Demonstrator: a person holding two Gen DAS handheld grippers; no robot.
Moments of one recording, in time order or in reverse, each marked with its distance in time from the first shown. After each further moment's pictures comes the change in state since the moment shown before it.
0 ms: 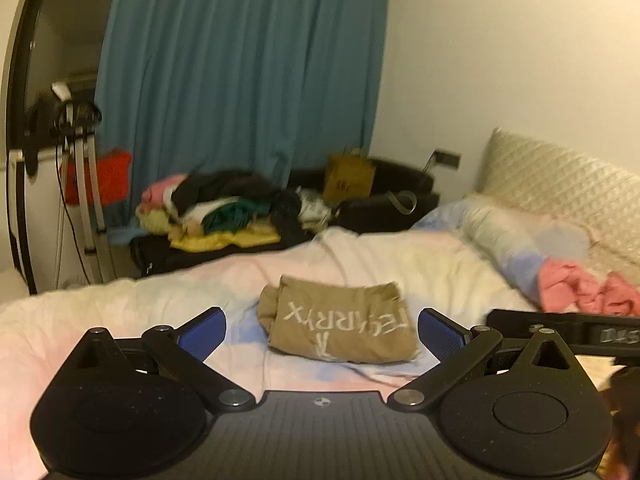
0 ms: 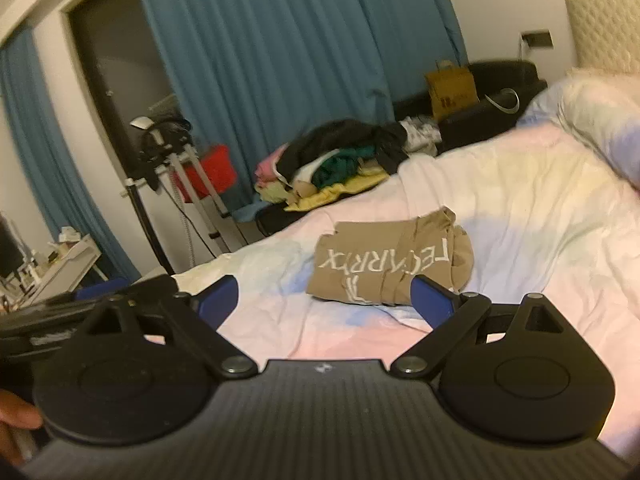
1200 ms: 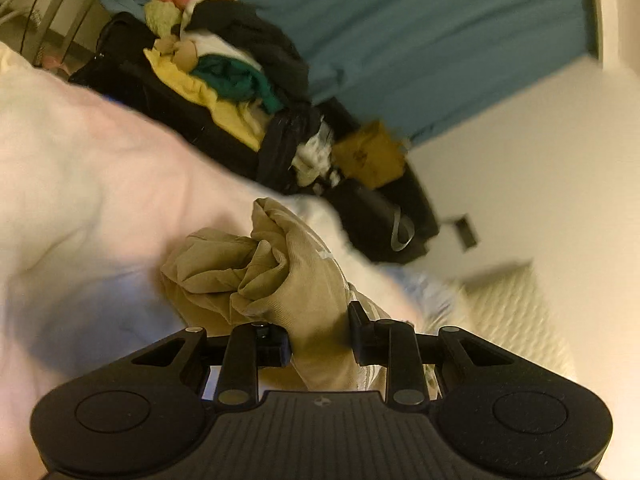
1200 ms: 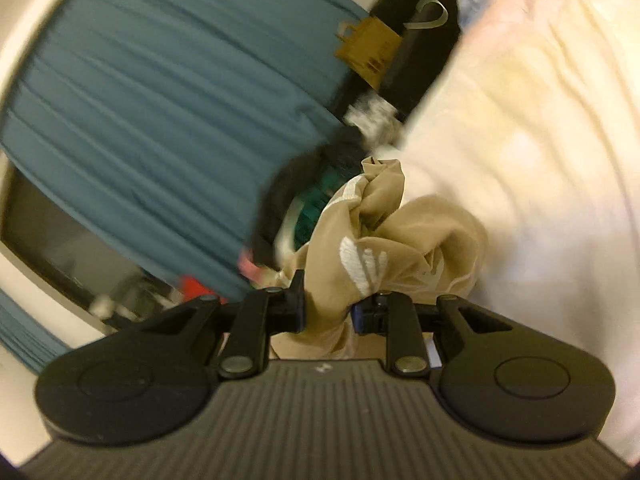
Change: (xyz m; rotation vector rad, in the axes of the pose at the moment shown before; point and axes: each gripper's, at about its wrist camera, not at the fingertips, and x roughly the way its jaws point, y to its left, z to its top) left arm 0.396 0.115 -0.005 -0.799 0.256 -0.181; right arm 0.292 -0.171 0.044 0.632 -0.015 0.039
